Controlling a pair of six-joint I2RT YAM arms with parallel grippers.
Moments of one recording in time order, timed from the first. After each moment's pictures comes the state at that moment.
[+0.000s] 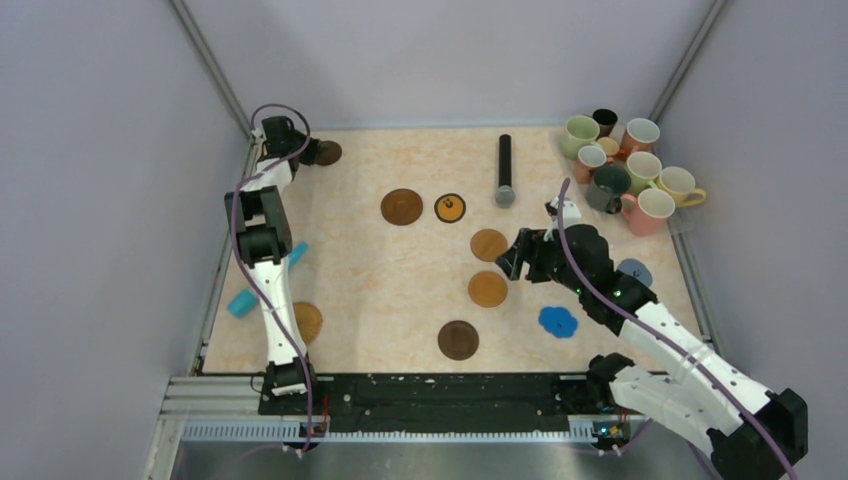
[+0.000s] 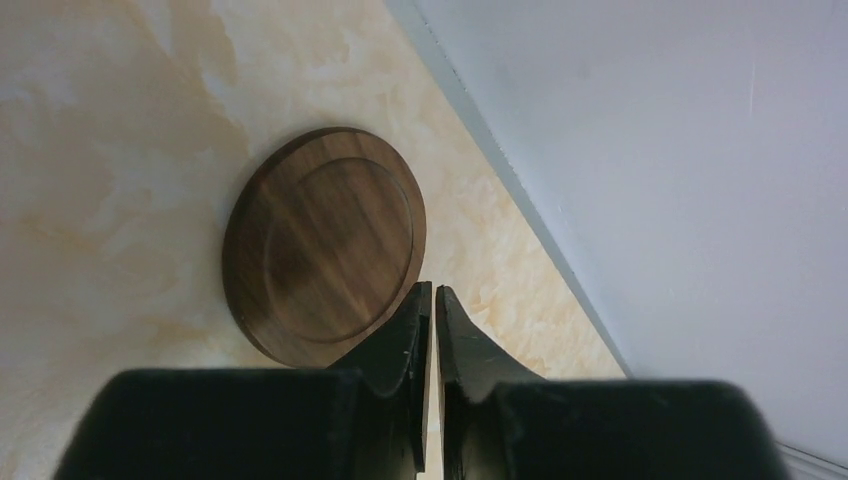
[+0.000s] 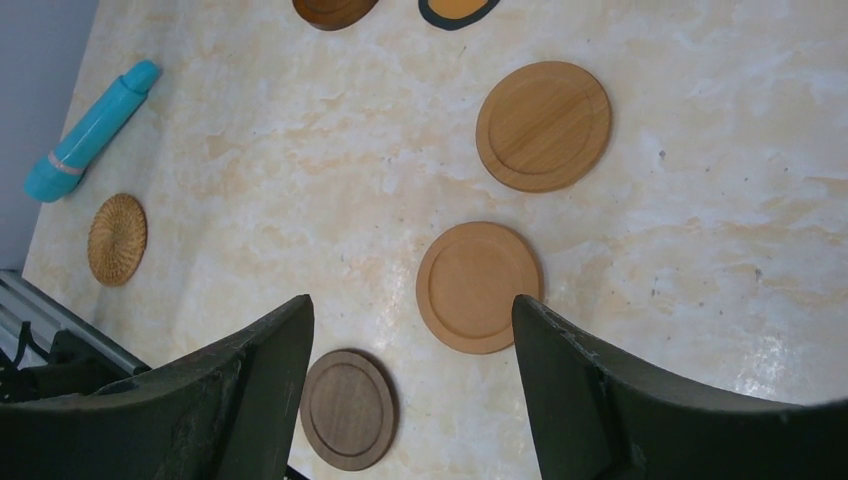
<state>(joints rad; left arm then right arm) 0.17 2.48 1.98 -0.02 0.29 -1.00 0.57 0.83 0.63 -0.28 -0.03 0.49</state>
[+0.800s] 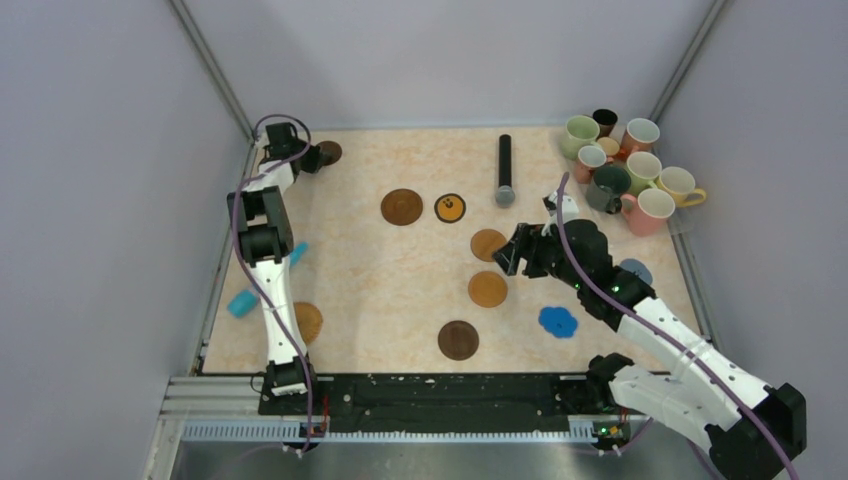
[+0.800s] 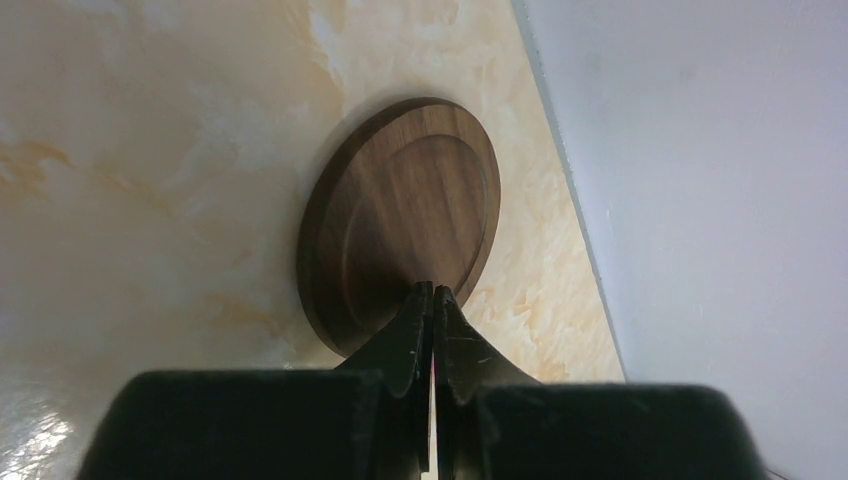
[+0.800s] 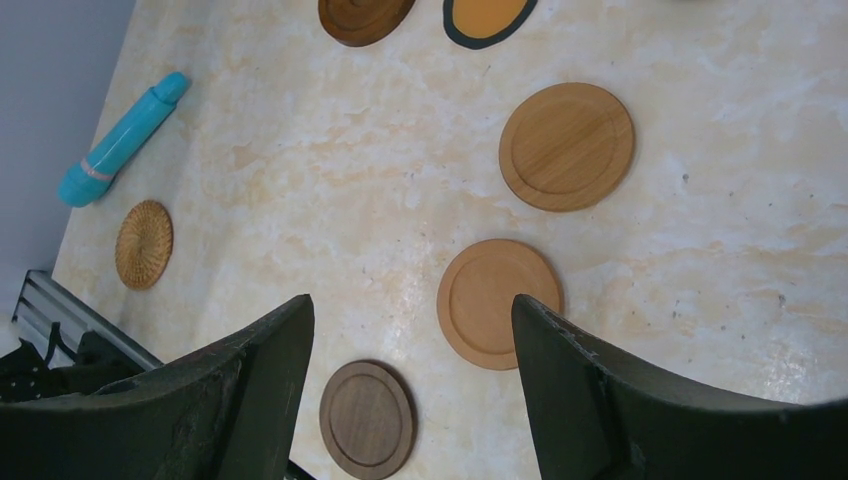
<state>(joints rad) 0.17 2.52 2.00 -0.10 0.27 -1.06 0.57 0.86 0.66 -0.25 -0.06 0.50</state>
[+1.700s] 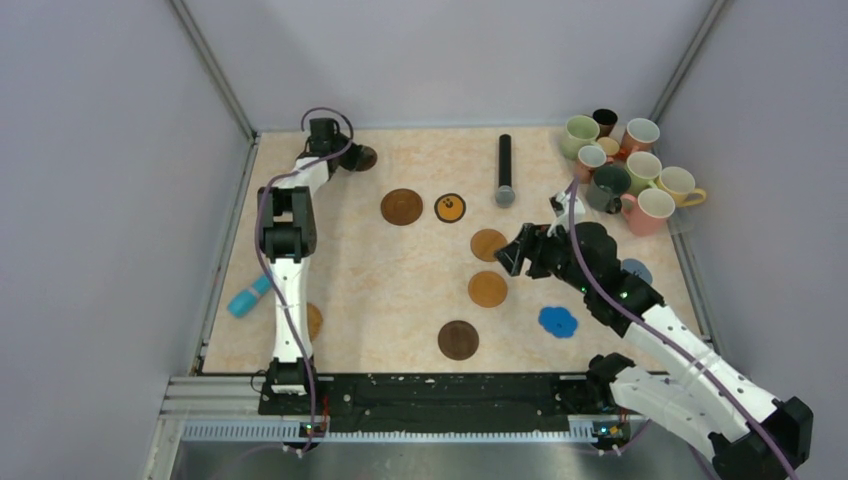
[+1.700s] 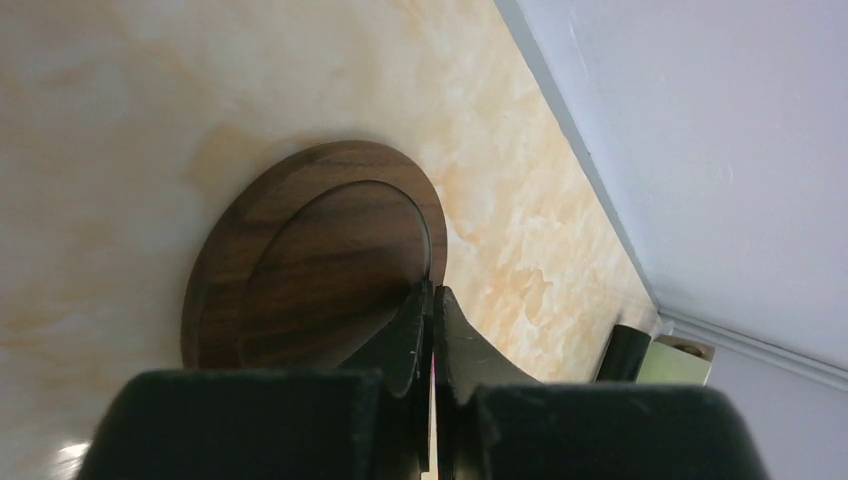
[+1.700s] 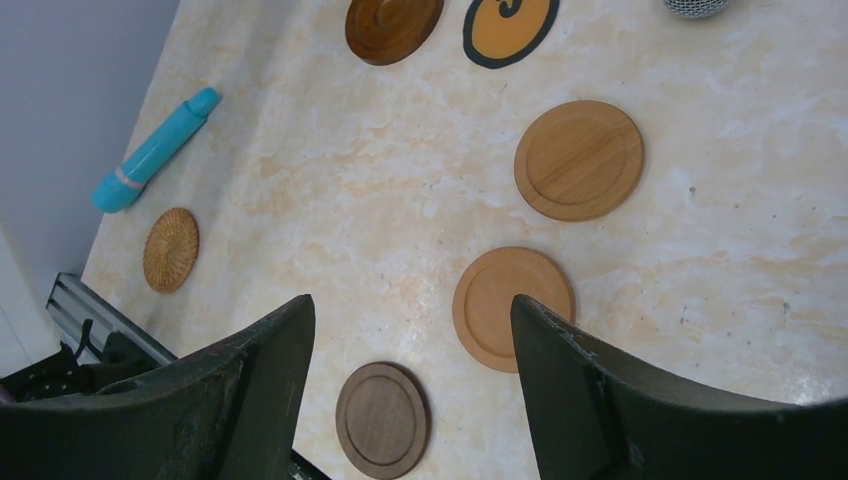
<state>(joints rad) 0.00 2.54 2.03 -0.10 0.30 -1.04 0.57 0.81 0.66 -0.25 -0.06 0.51</state>
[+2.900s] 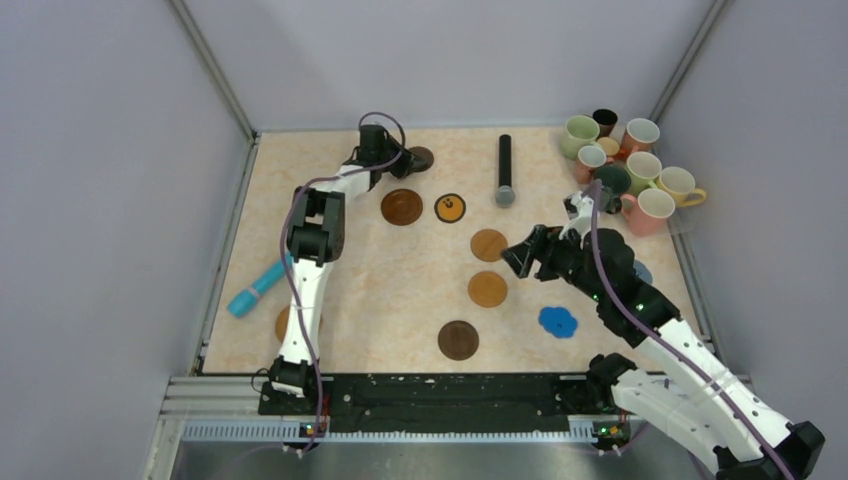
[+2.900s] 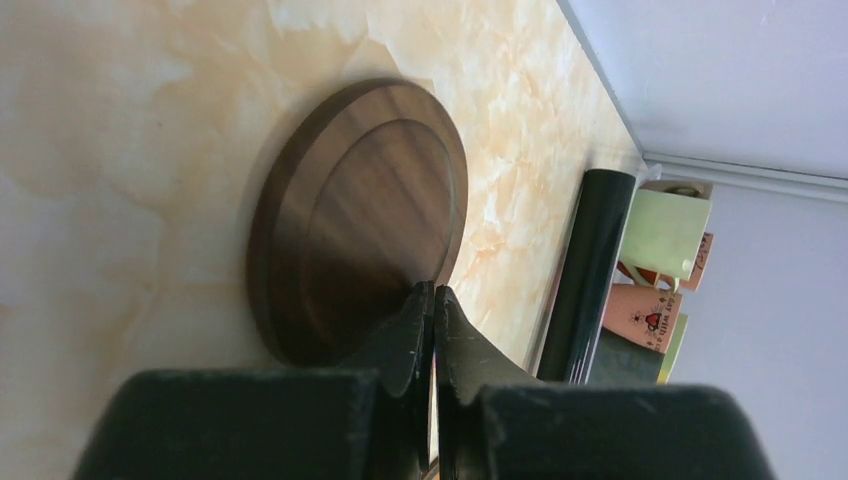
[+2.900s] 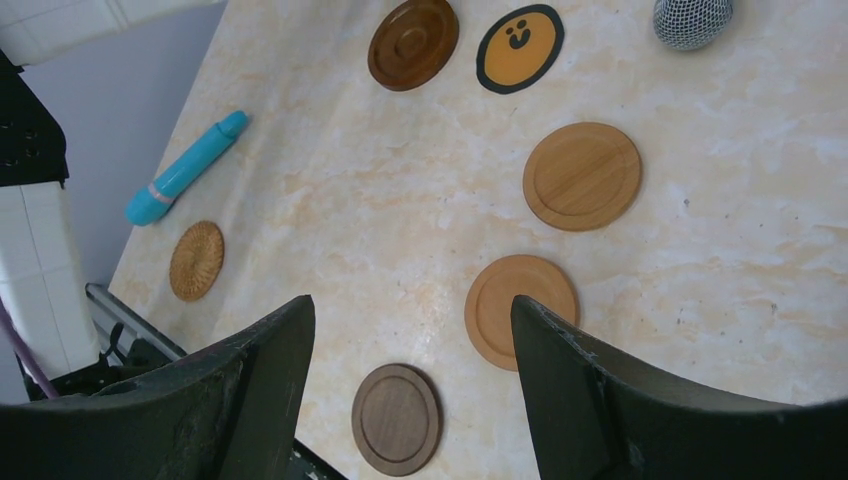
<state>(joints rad) -0.21 2.59 2.02 0.03 0.41 -1.08 0.57 0.71 0.68 -0.31 -0.05 0.52</state>
